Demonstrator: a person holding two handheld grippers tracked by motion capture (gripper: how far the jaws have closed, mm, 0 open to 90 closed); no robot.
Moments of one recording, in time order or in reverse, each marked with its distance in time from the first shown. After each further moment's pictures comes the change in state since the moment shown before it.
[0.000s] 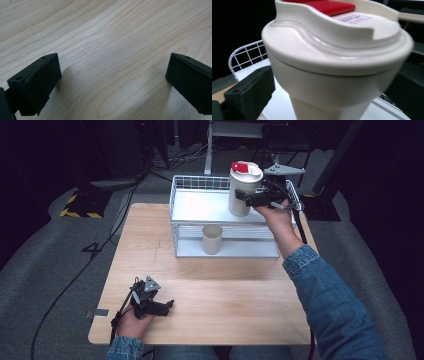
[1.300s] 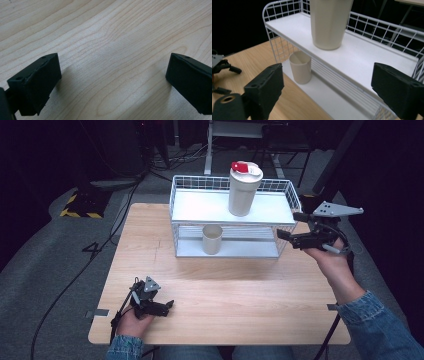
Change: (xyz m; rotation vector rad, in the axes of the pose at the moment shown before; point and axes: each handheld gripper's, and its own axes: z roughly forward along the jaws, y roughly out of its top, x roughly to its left) left arm 0.000 0.000 -0.001 0.001 -0.001 0.004; right arm 0.005 -0.063 -0.142 0.105 0.029 -0.041
